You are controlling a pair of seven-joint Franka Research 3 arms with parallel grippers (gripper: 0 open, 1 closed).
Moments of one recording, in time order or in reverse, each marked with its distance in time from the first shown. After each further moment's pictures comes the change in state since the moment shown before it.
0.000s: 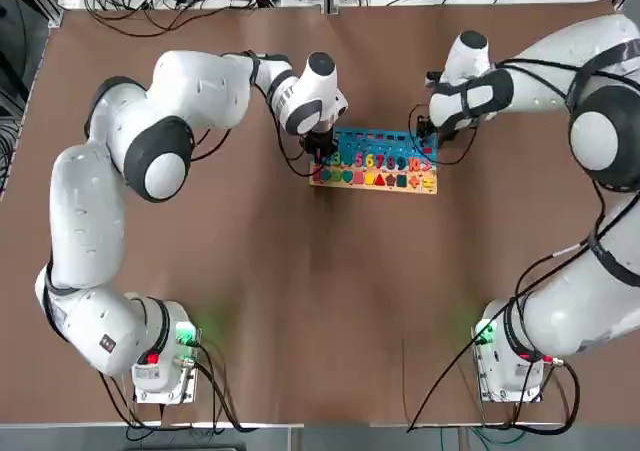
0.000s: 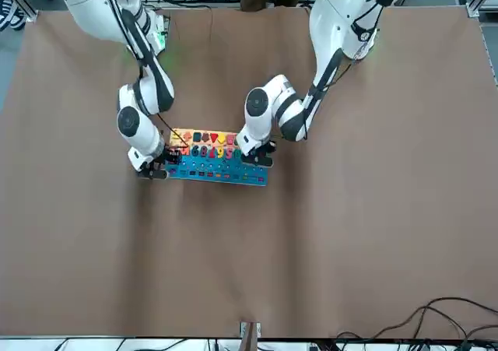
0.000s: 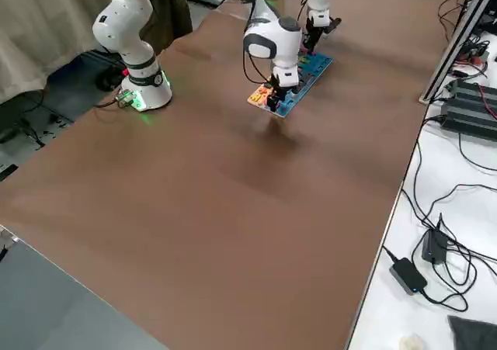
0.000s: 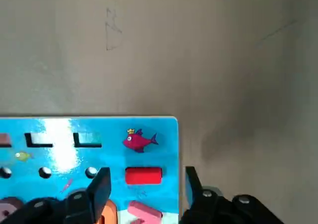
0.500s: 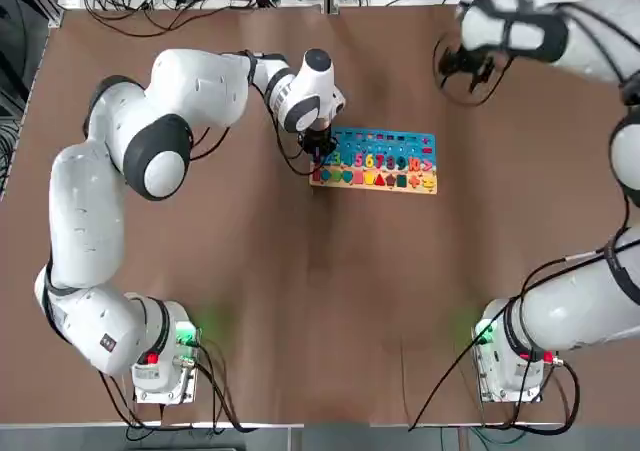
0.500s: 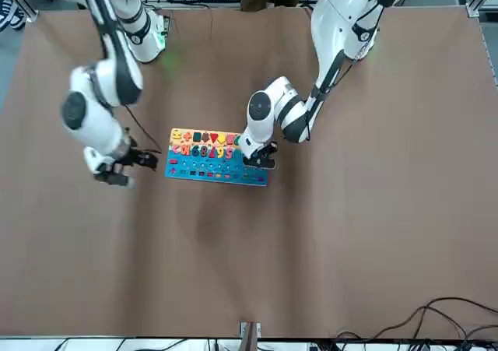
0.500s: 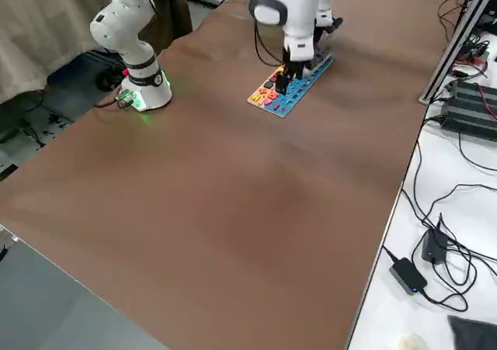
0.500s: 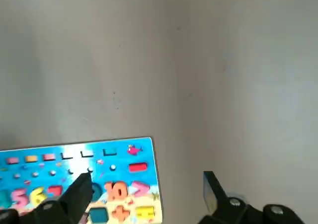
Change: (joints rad) left arm 0.016 0.000 0.002 0.000 -0.032 0.000 0.001; right arm -0.134 -0.207 -0.005 0.241 -0.001 -0.396 -0.004
